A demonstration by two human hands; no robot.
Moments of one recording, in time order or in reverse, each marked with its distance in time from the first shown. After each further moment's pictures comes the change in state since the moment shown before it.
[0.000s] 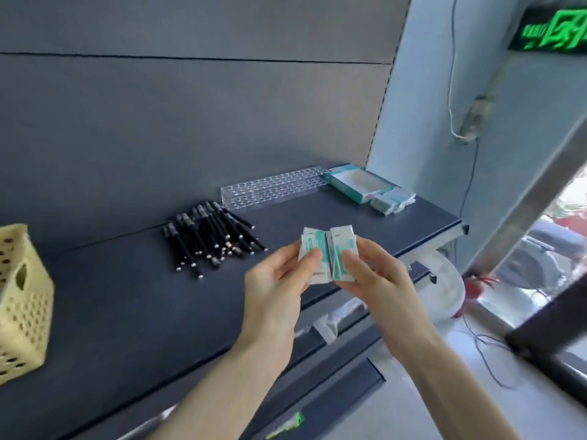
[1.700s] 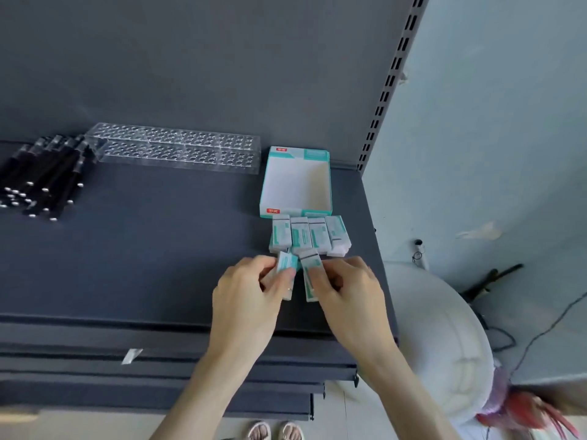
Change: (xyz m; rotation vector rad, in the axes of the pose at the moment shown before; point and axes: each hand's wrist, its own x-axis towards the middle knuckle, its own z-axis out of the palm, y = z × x) left_hand 0.224 -0.198 0.300 1.026 0.726 0.056; right_hand 0.310 0.110 -0.337 -0.777 -0.446 -0.117
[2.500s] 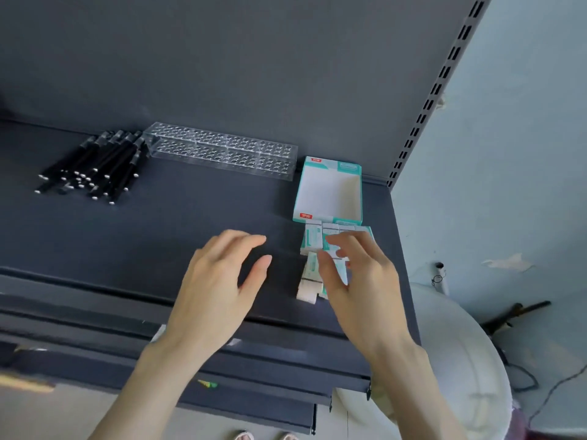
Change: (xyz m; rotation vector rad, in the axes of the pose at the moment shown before) left_hand -0.004 -0.015 -0.070 0.242 0.101 0.297; right_hand -0.003 -0.046 -0.010 -0.080 0.142 -0.380
